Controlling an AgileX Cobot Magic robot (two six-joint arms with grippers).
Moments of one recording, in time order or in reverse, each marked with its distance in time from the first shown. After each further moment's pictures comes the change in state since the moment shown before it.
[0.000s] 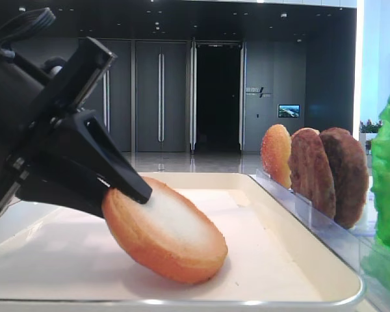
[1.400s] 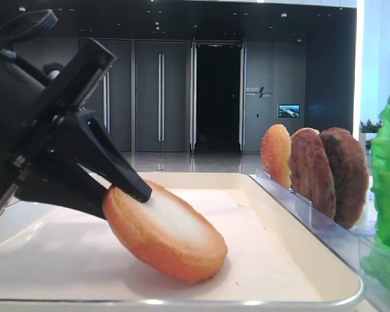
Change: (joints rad) left arm 0.000 0.000 0.000 0.000 -0.001 -0.066; right arm 0.000 0.000 0.000 0.000 0.000 0.000
